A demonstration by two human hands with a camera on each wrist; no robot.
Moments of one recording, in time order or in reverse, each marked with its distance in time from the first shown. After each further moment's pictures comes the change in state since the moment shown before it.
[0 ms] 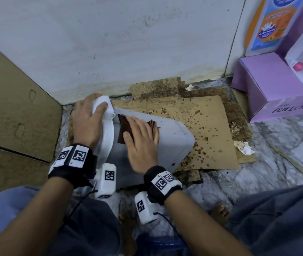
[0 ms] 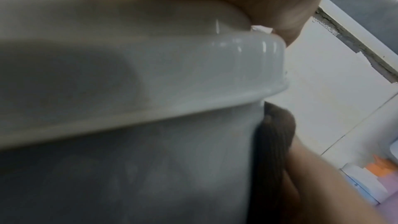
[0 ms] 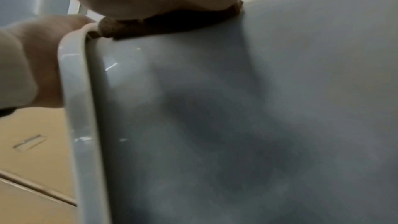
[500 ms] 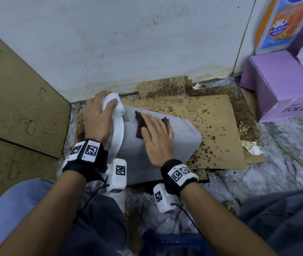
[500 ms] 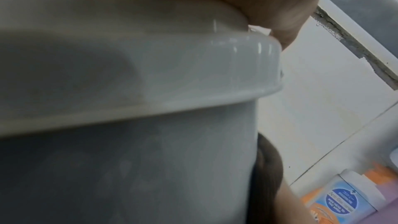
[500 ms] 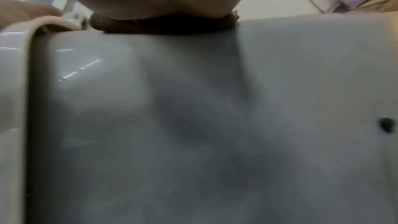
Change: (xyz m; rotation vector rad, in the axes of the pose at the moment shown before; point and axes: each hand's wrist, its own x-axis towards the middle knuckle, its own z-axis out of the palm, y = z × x) left_hand -0.001 0.003 0.000 -0.064 0.013 -0.077; right_hand 0.008 0.027 -0.008 -0.033 -0.047 -0.021
